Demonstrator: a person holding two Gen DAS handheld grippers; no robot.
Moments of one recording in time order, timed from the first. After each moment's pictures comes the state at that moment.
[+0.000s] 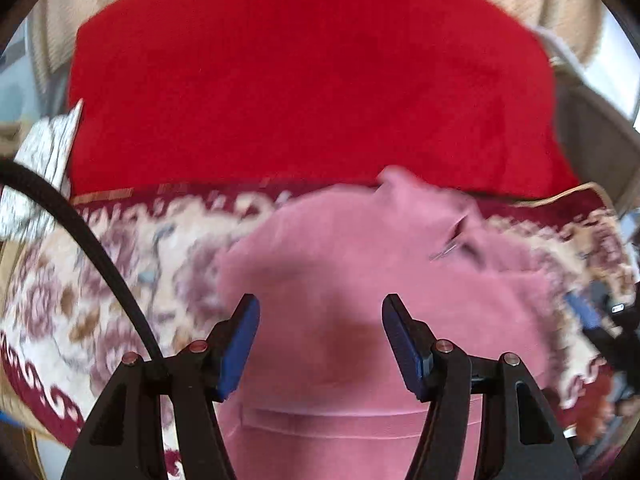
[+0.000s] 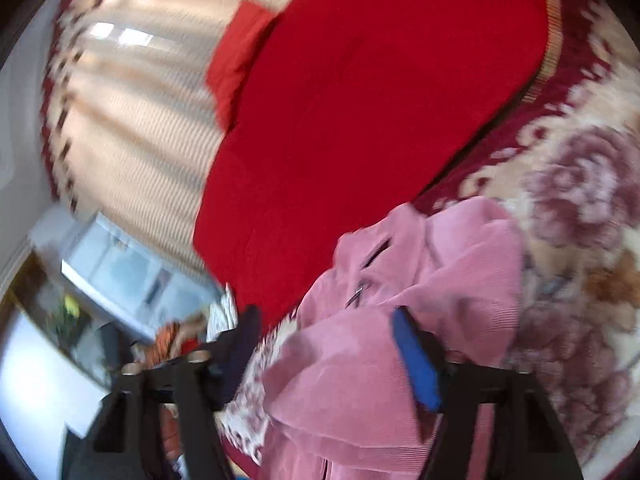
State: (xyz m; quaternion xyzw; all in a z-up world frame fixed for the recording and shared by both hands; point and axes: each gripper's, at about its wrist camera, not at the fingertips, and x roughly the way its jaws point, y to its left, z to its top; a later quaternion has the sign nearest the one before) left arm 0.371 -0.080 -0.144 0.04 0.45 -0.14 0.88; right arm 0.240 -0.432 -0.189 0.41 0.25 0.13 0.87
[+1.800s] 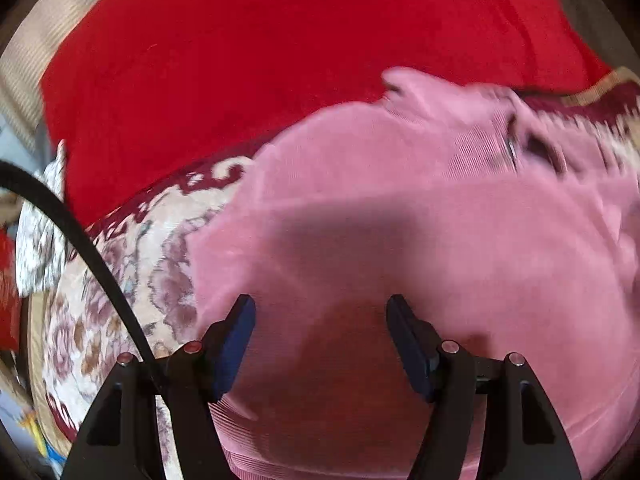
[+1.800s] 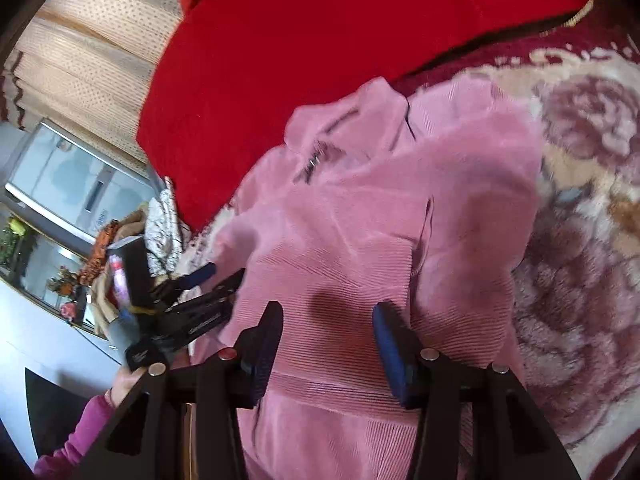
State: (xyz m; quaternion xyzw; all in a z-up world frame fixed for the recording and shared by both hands) left arm 0.388 -0.133 -0.207 0.18 0.46 -0.10 0.87; right arm 0.255 -0.398 -0.223 0.32 0.43 0.13 0.83
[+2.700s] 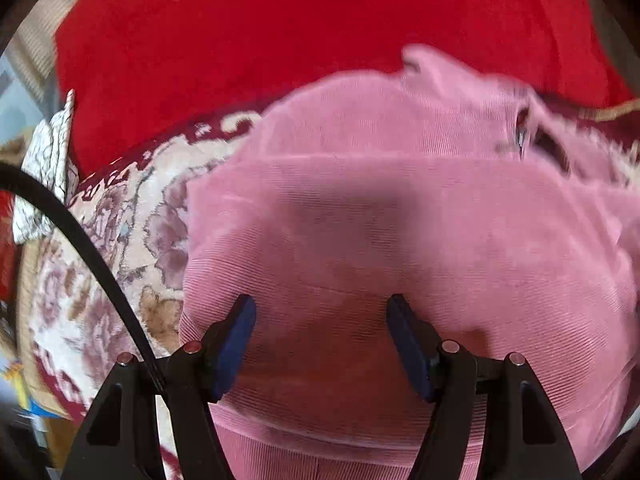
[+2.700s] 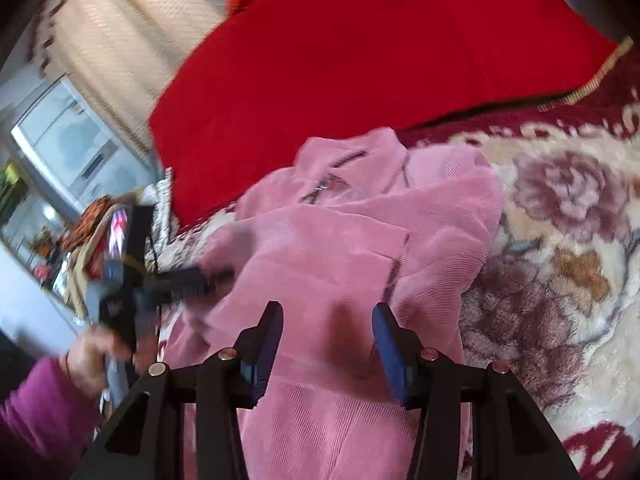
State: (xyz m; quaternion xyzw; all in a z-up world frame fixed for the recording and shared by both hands) left arm 0.367 -0.124 -0.209 0.13 0.51 -0.07 0.85; right arm 0.231 -0.392 -0.206 0.23 0.41 0.10 0.88
